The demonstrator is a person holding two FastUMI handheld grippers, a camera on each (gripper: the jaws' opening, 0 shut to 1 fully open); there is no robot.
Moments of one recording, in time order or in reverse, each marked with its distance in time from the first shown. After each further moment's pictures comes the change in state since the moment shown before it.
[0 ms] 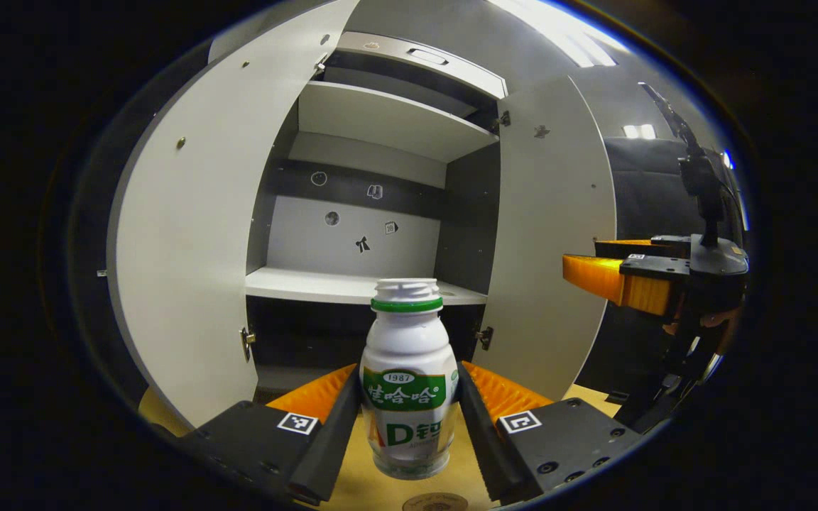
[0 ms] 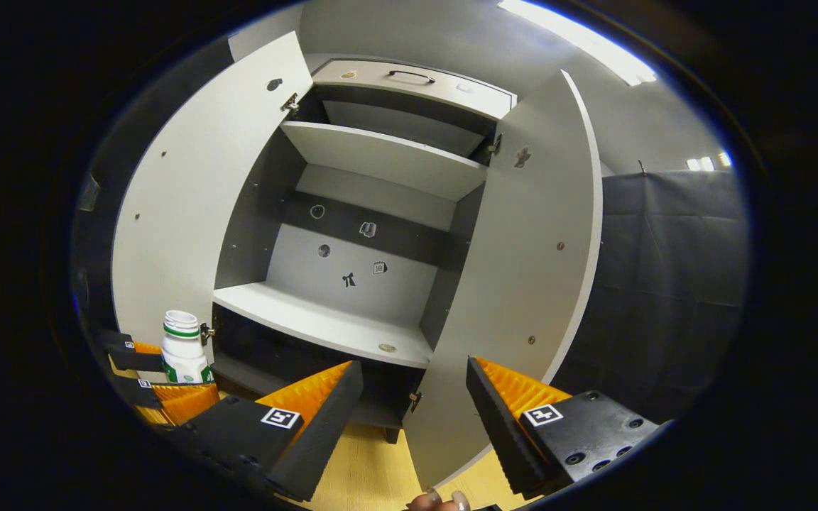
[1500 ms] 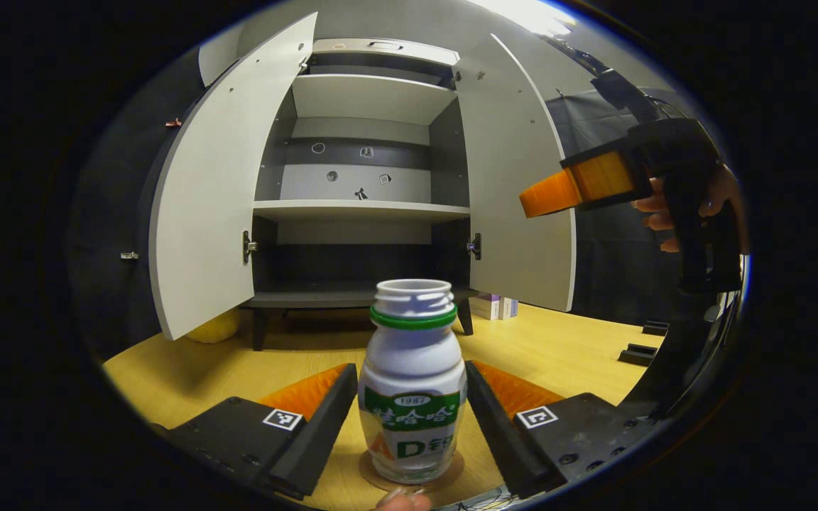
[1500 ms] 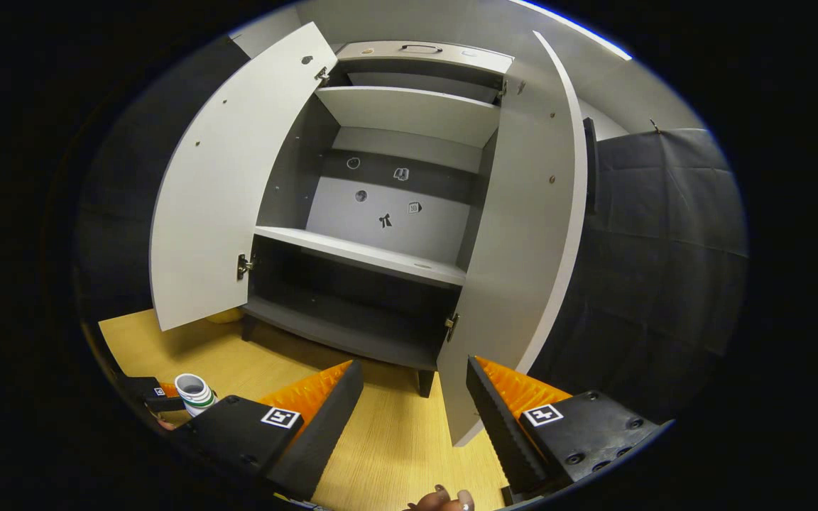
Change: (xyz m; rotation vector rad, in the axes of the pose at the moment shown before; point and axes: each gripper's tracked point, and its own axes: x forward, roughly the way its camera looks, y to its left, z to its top) left arm -0.021 -0.055 -0.189 0.125 0.008 0.119; right arm -0.038 0.009 -0.141 0.051 0.109 0.119
